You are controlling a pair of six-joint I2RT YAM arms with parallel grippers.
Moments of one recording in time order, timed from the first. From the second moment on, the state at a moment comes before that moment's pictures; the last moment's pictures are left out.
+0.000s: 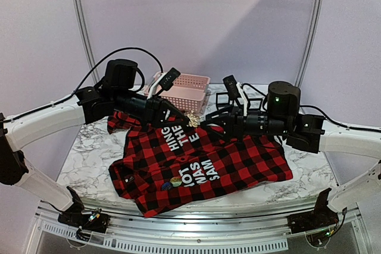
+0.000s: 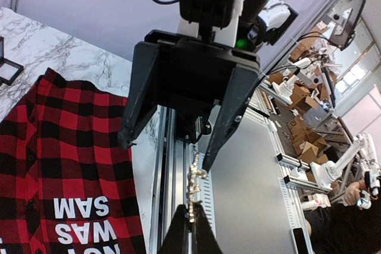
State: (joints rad) left arm -0.76 1.39 1.19 -0.20 0.94 -0.24; right arm 0.96 1.26 0.94 0.18 -0.39 0.38
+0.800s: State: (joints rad) left arm -0.76 1.39 1.19 -0.20 0.95 -0.24; right arm 0.96 1.34 0.95 0.16 -0.41 0.37
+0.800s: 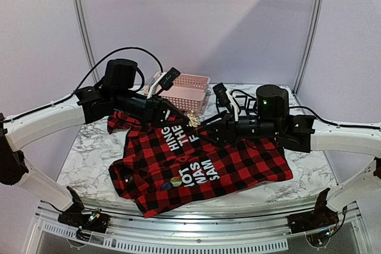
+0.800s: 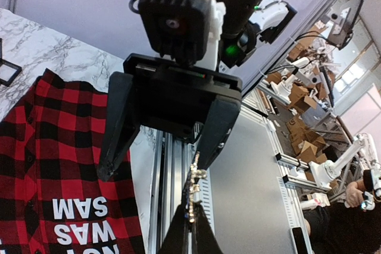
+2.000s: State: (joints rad) left arm -0.76 1.39 1.19 -0.20 0.96 -0.24; right arm 0.97 1.37 0.98 0.31 -0.51 0.42
